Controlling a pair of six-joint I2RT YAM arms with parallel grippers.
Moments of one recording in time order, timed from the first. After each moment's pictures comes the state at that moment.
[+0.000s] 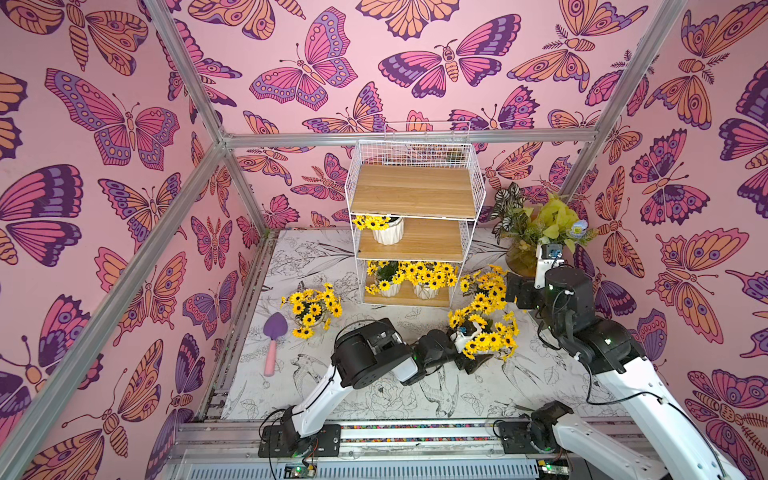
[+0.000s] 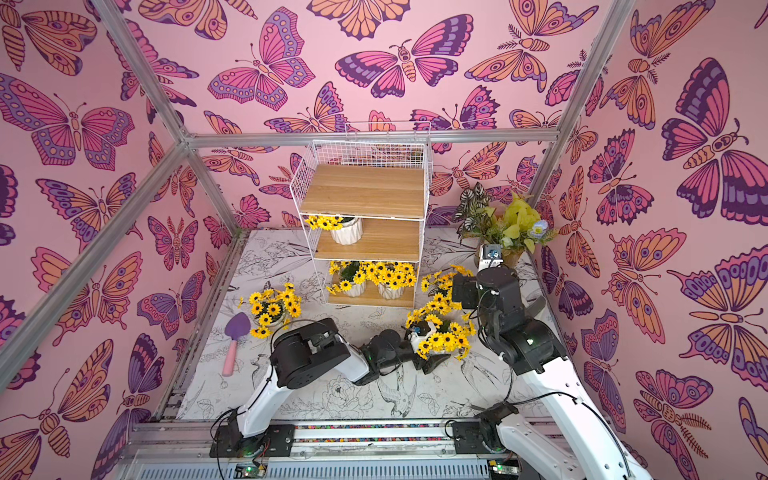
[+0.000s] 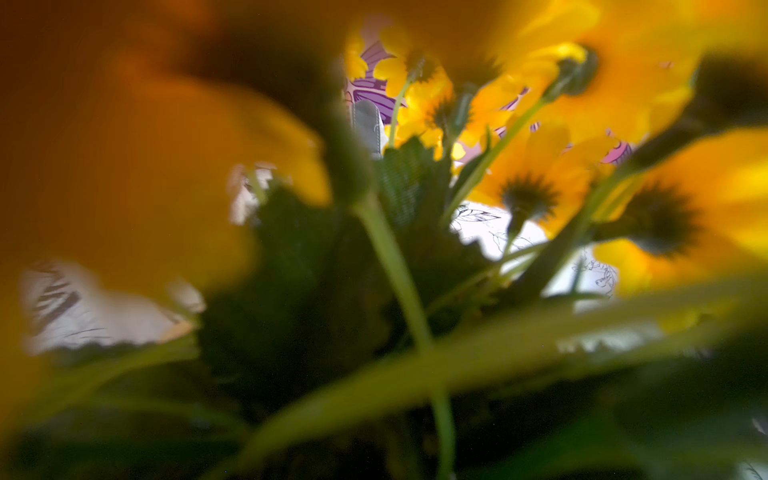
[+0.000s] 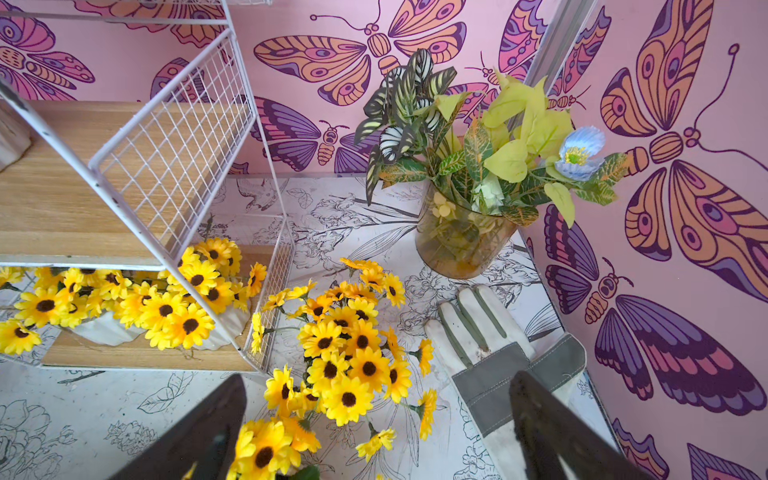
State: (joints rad) left arm -1.07 2.30 1.00 1.17 0.21 -0.07; right arm 0.42 0.86 1.04 -0.66 0.44 0.20
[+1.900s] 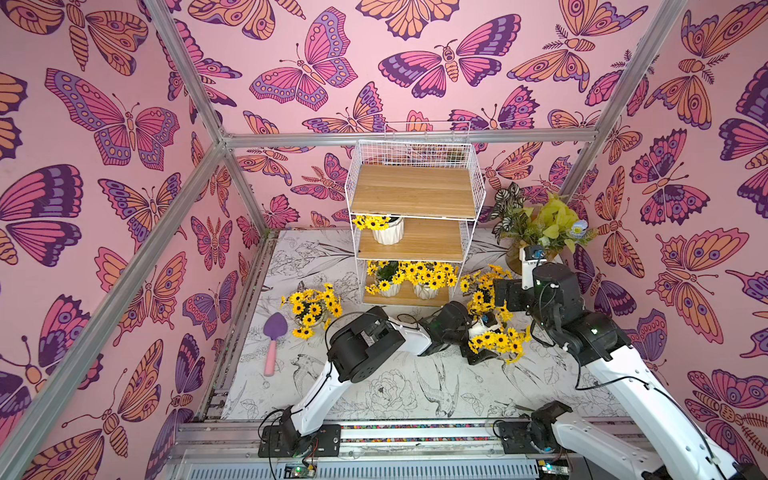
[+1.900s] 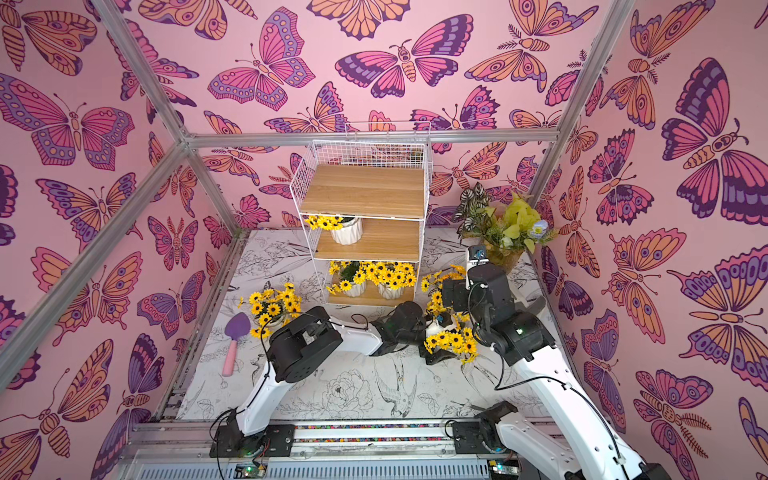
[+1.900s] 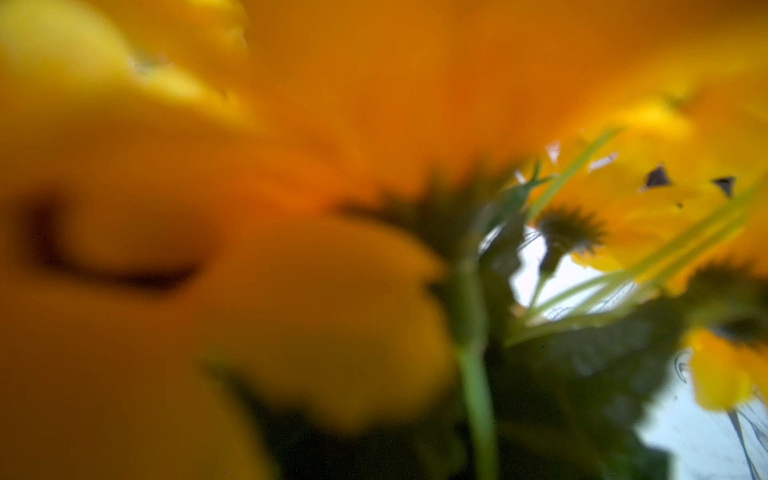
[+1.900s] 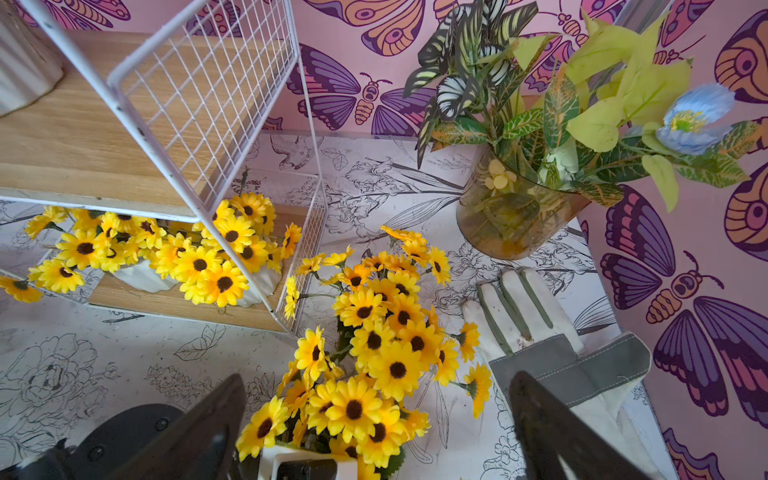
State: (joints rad) left arm -1.00 2.25 1.29 0.47 0.47 0.18; right arm 0.42 0.92 1.03 -0.67 0.31 0.20
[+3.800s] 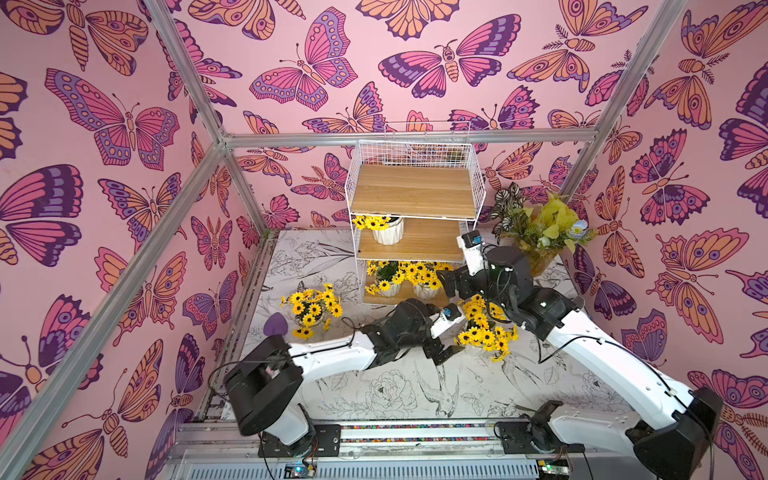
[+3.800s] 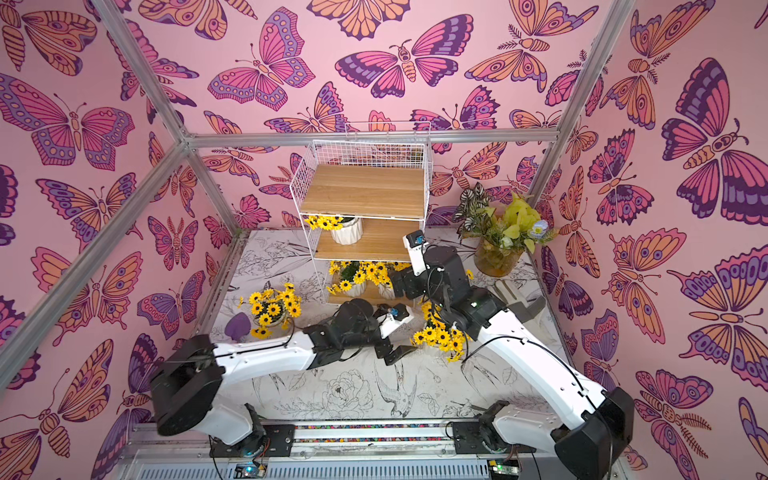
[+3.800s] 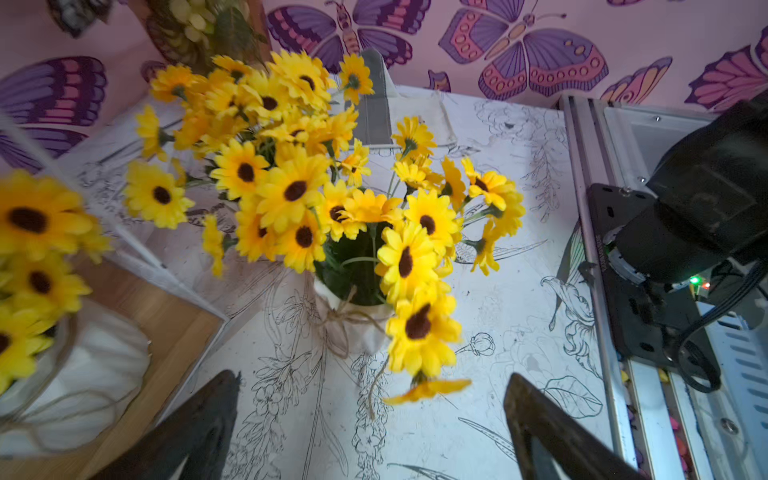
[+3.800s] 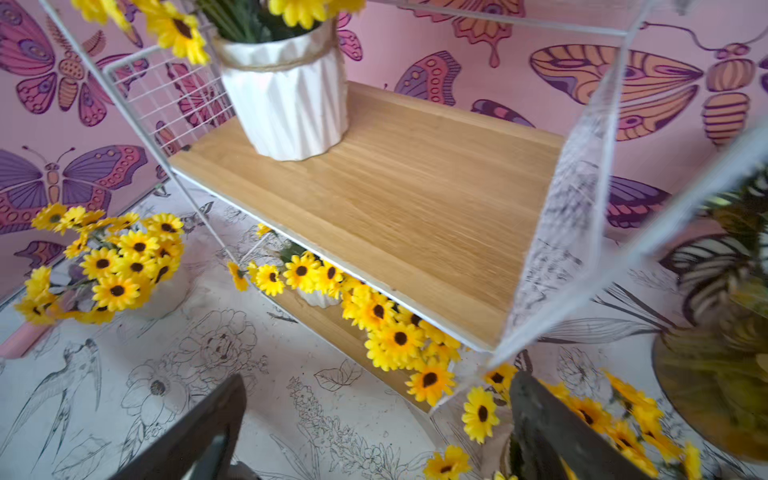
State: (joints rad) left arm -0.96 1.45 0.80 0.20 0.24 0.14; right arm 0.66 1.22 1.15 -0.36 0.10 0.10
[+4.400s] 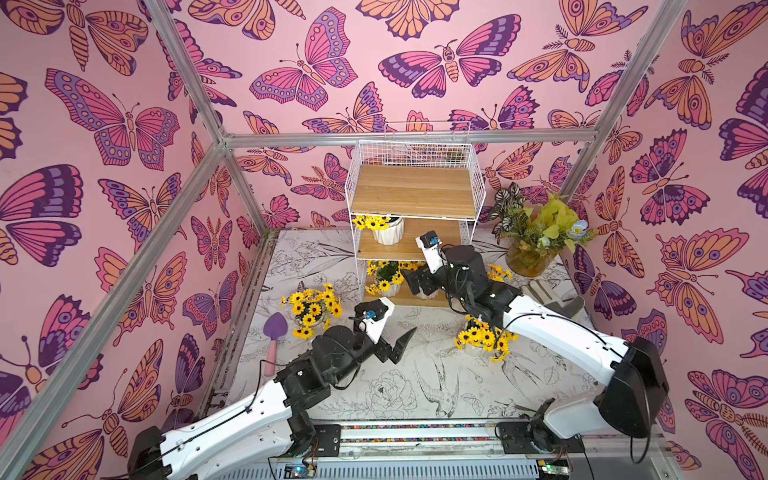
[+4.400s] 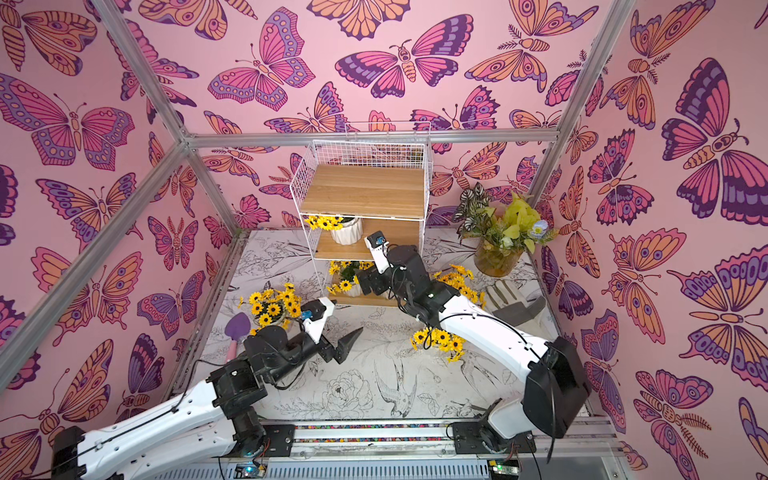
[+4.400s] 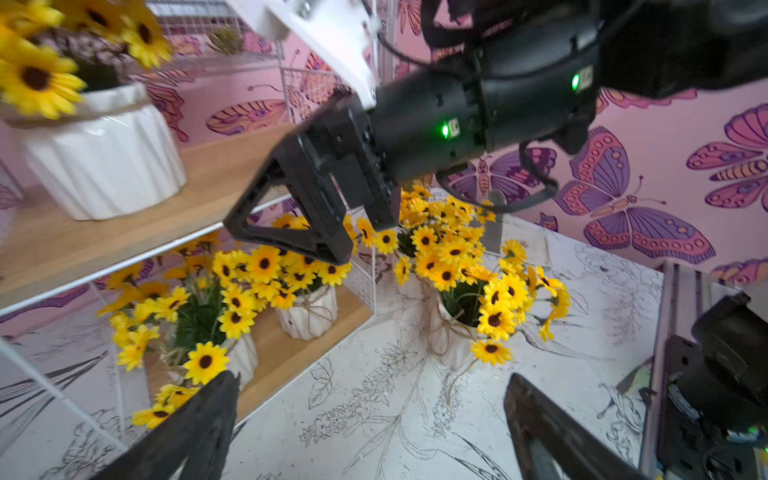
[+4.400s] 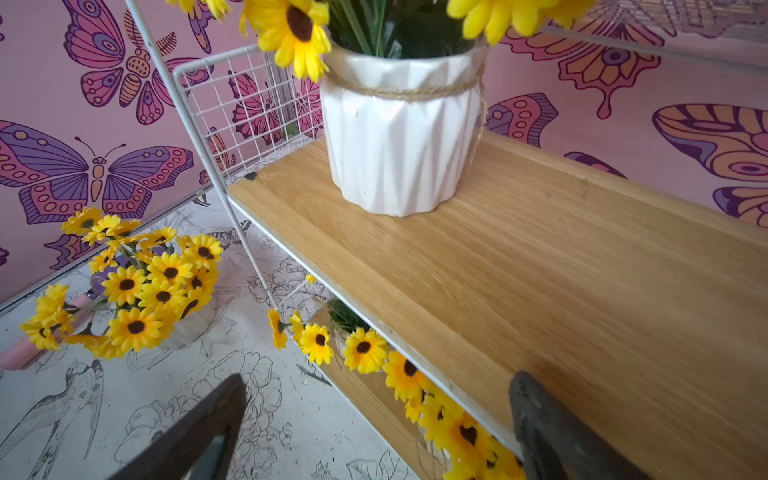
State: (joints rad) left arm -0.95 0.73 0.57 0.05 -0.19 -0.01; right arm 0.75 1.50 1.20 -0.05 0.09 0.04
